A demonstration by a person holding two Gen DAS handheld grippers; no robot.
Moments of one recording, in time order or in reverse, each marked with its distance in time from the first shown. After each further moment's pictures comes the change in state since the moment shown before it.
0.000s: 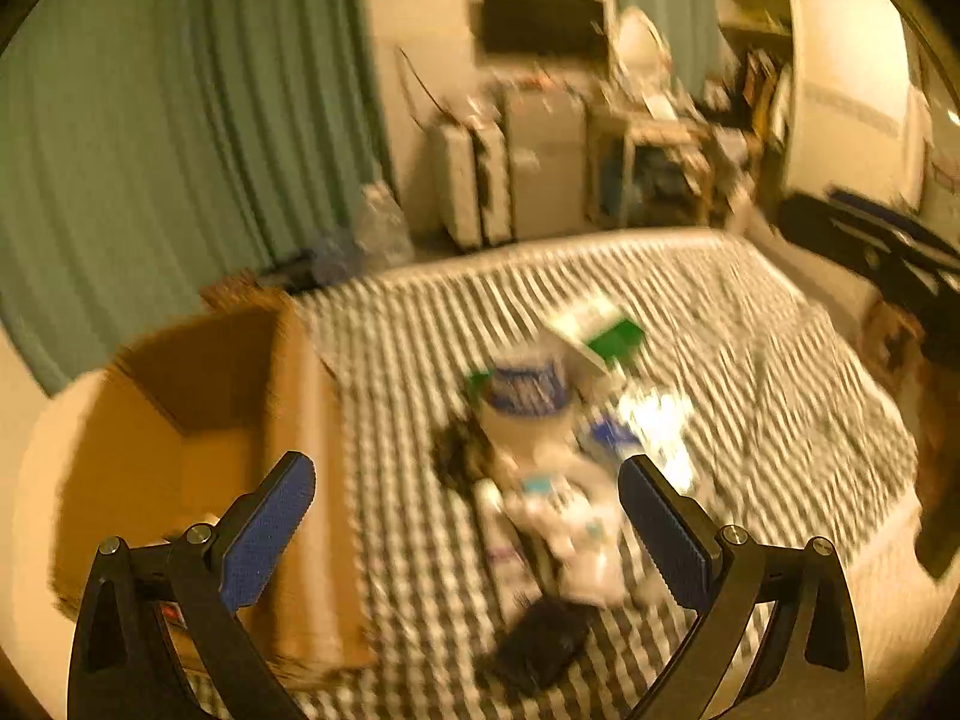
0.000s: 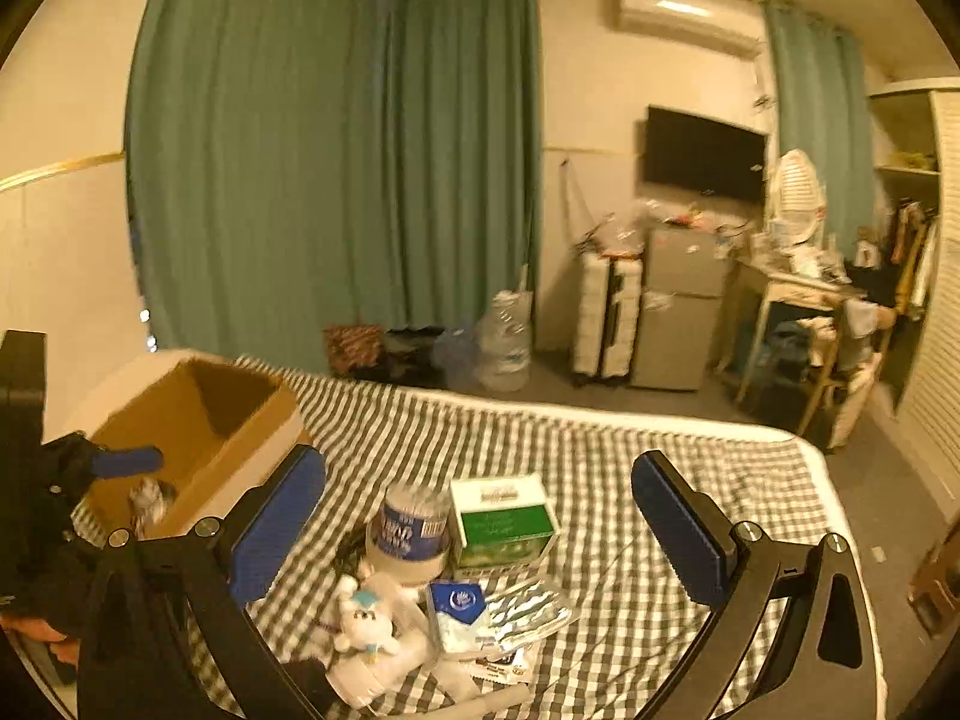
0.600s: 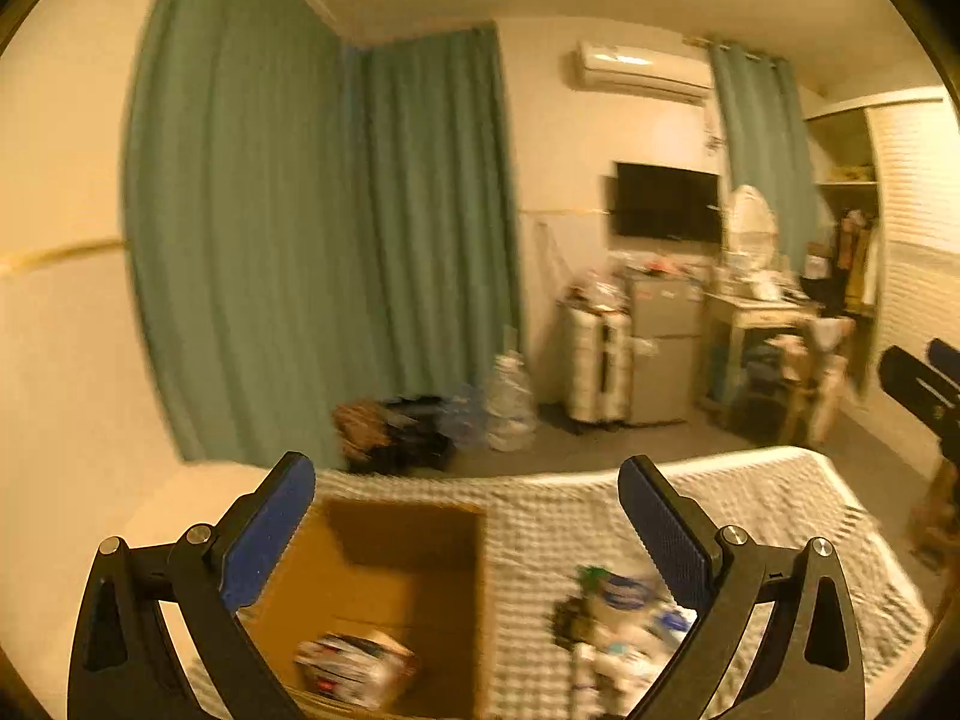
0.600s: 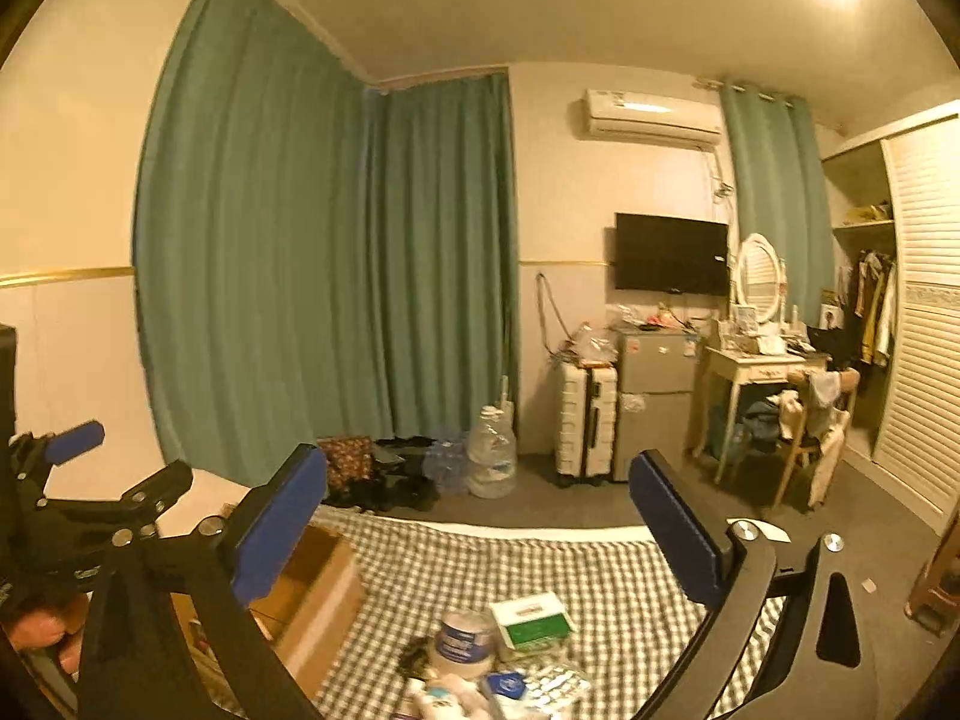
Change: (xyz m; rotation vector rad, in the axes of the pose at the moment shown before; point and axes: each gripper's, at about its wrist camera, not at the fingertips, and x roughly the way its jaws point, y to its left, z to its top) left arm -0.172 0.058 0.047 -0.207 -0.425 0.252; right arm -0.121 0.062 0.090 0.047 -0.264 -0.098
